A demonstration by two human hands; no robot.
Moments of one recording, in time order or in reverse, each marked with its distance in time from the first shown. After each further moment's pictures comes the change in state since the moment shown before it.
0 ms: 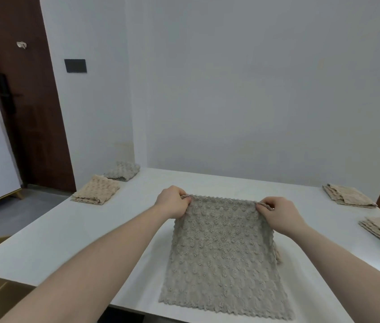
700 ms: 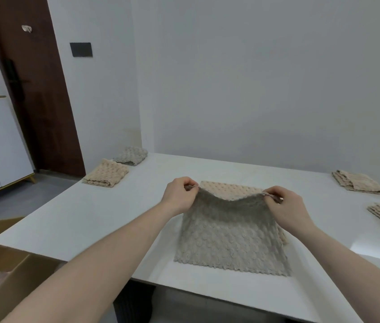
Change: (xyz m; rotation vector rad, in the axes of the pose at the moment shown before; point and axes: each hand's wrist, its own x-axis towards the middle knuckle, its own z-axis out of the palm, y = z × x) left_hand -0.029 -0.013 0.019 -0.292 0.139 0.035; right_hand -0.036 -0.005 0.015 0.257 0.120 -0.027
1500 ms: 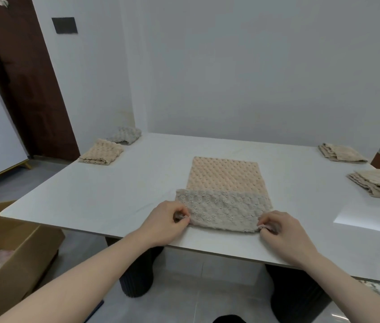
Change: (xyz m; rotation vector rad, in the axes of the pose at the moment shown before) left_hand -0.132 -0.060 0.006 0.195 -0.258 0.215; right_hand -0.140 0.054 -0.012 -0.155 -0.182 -0.061
